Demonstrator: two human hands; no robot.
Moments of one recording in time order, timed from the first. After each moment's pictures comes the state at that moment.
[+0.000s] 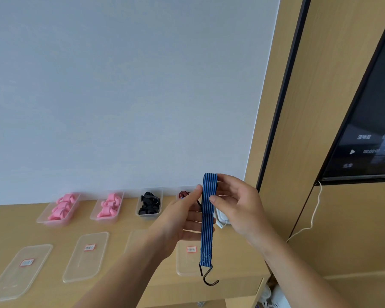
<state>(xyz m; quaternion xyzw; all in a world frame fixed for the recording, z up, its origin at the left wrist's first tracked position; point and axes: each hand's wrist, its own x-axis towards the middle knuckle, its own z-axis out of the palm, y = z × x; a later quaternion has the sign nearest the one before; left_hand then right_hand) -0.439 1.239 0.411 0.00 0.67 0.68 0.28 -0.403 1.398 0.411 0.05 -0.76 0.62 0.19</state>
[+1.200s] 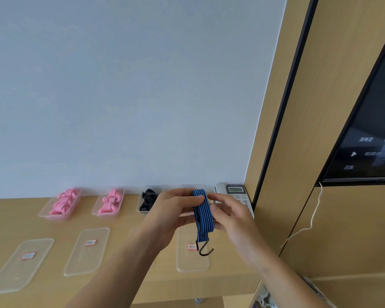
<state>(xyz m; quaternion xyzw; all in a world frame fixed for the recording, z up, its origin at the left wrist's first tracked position) -0.442 1.218 0.411 0.05 0.64 0.74 0.21 -0.386 1.377 0.391 -0.02 -0.69 0.72 0.08</state>
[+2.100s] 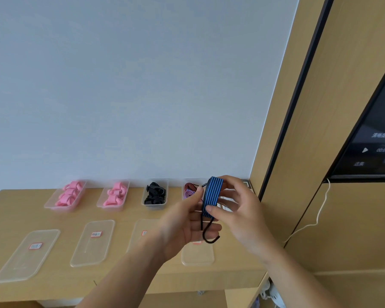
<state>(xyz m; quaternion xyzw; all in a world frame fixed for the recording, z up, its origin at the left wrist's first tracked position) -0.432 1.217 0.396 -0.01 0.56 0.75 0.33 -0.403 1.375 0.384 0.03 -0.75 0.63 0.19</state>
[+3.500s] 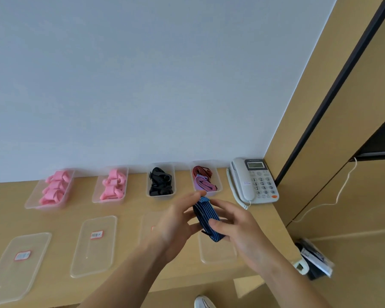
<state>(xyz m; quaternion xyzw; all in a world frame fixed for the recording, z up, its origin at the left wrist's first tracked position) -0.536 1.164 0.299 -0.02 0.54 0.78 0.30 -0.474 1.328 0.291 -0.14 -0.69 0.71 -0.05</state>
